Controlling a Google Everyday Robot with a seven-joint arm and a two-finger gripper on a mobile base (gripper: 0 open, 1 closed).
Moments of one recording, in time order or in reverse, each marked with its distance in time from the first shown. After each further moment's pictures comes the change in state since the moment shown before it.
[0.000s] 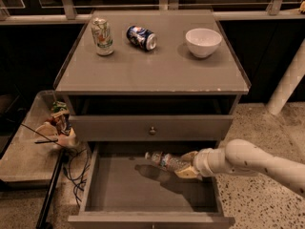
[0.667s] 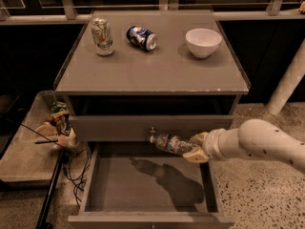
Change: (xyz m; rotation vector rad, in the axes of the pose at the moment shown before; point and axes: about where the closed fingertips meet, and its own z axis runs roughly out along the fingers) arm -0.074 -0.006 -0.099 0.125 0.041 -0.092
